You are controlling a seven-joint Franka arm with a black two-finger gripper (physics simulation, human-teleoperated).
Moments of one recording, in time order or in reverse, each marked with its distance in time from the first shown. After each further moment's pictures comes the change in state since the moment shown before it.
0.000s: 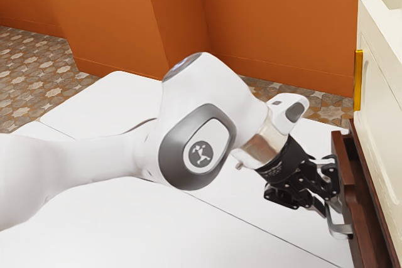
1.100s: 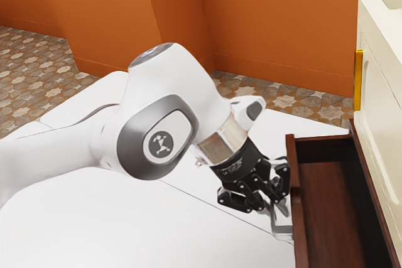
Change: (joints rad) arm 0.009 -0.183 0.113 -0.093 0.014 -0.215 -0.203
